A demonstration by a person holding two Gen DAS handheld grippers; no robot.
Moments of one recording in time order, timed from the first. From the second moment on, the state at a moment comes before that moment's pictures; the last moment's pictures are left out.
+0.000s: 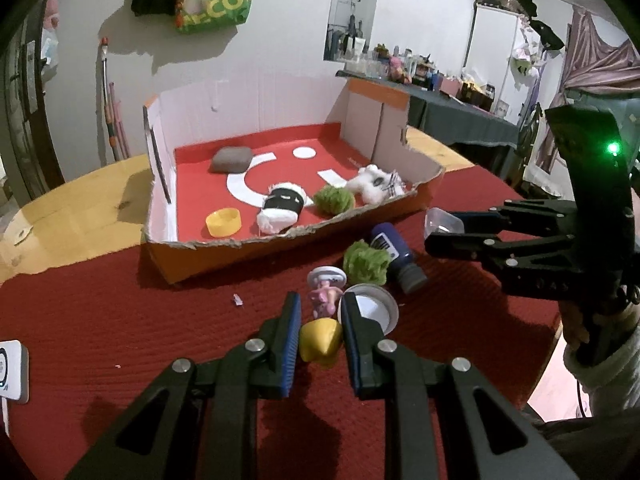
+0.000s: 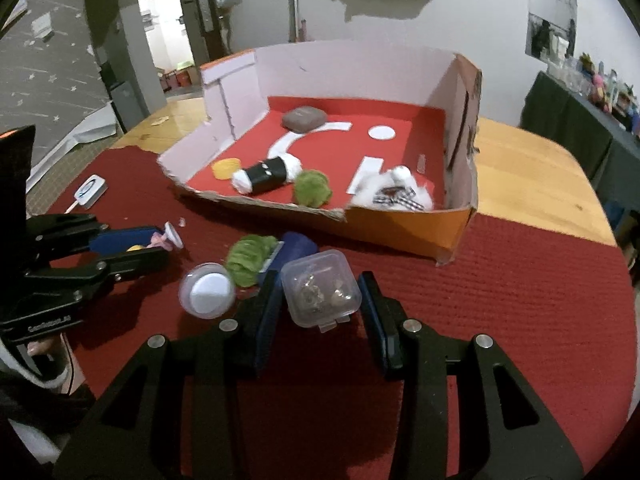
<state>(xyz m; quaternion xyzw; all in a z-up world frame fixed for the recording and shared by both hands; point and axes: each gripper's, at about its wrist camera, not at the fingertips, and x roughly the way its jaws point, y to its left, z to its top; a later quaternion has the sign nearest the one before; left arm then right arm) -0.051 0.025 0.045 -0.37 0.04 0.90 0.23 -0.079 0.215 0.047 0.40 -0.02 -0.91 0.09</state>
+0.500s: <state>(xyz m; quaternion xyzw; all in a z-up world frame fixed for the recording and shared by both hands) -0.040 0.023 0.053 -0.36 0.03 0.90 0.23 -0.065 0.204 0.050 0.39 -0.01 -0.91 0.09</state>
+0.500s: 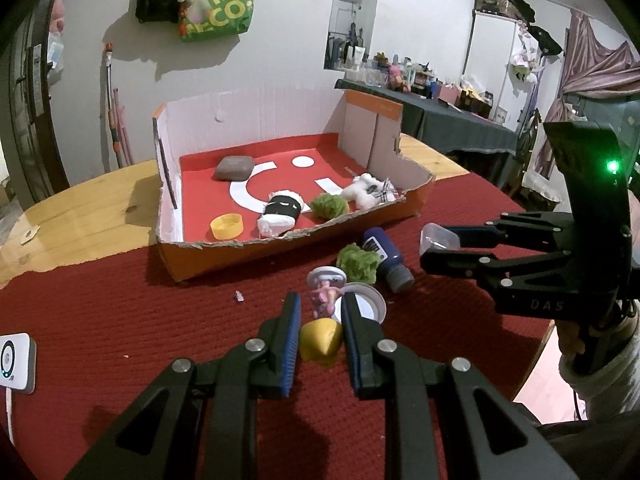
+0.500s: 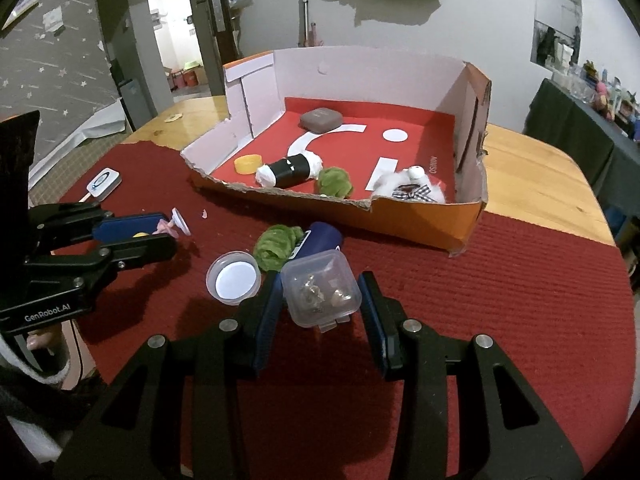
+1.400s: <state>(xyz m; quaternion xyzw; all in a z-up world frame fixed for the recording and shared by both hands) -0.138 0.030 0.097 -0.37 0.04 0.91 0.20 -0.150 0.213 0.104 0.38 -0.01 -0.92 0.09</state>
